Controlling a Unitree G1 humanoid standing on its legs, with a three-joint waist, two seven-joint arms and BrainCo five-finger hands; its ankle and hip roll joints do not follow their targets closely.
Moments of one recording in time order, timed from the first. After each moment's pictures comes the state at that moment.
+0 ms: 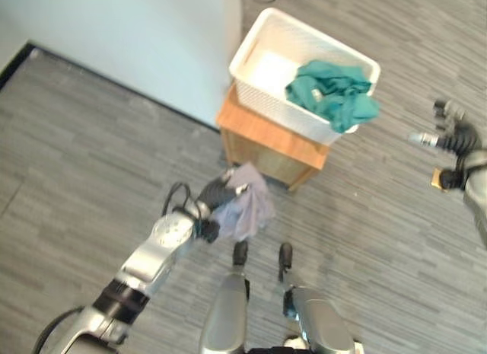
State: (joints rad) left arm -0.51 0.66 -0.35 -0.05 -0.47 0.04 -0.07; right arm -0.21 -0.75 -0.05 0.24 0.28 0.04 -0.05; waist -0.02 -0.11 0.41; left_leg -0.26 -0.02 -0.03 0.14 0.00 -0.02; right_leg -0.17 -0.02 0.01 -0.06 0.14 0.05
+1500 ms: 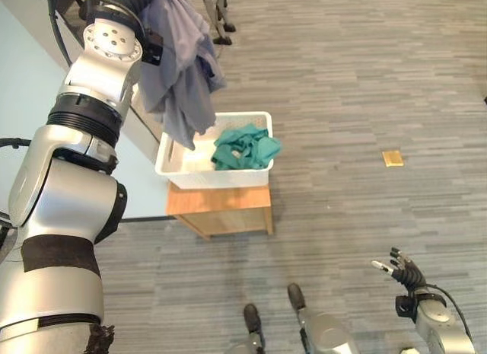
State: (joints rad) left arm -1.51 0.76 -0.63 1.00 -0.42 0.03 0.20; right arm 0.16 -0.44 0.02 0.33 0.30 0.07 -0.08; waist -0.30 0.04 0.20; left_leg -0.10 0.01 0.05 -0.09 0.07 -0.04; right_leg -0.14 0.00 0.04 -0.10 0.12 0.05
